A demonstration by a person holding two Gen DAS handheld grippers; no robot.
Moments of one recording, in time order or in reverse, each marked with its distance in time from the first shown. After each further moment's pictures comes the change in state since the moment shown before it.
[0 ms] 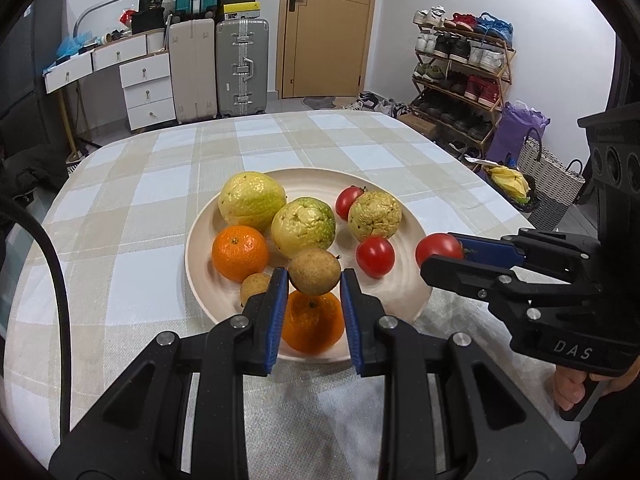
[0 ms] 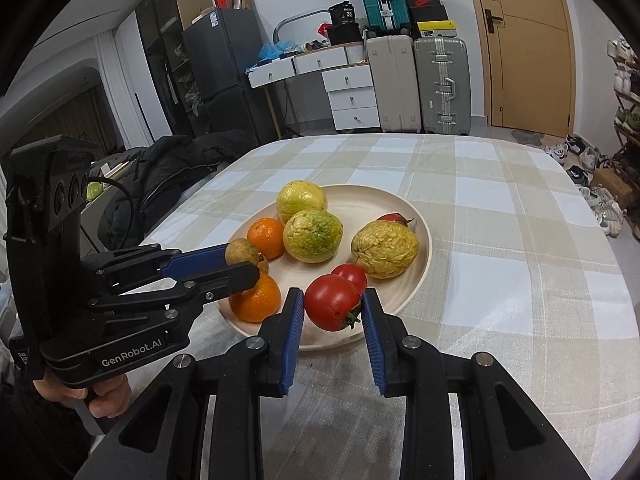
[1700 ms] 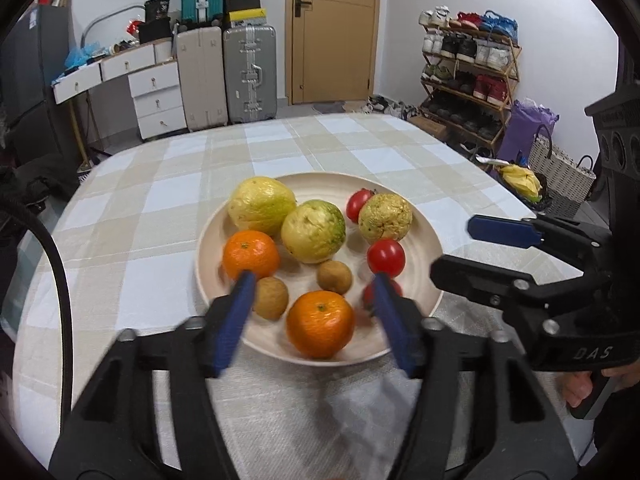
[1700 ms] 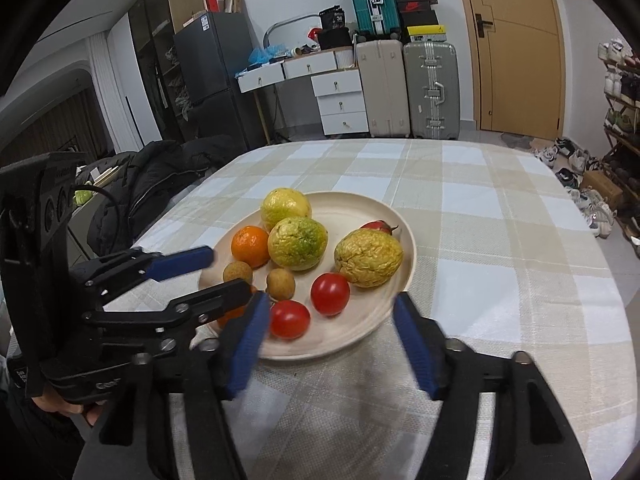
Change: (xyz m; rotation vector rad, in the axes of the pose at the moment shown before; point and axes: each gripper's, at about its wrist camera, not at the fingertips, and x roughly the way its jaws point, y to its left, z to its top) left arm -0.004 -0.001 -0.002 0.017 -0.044 0.060; right arm 0.000 -0.008 0.003 0.006 -0.042 -0.051
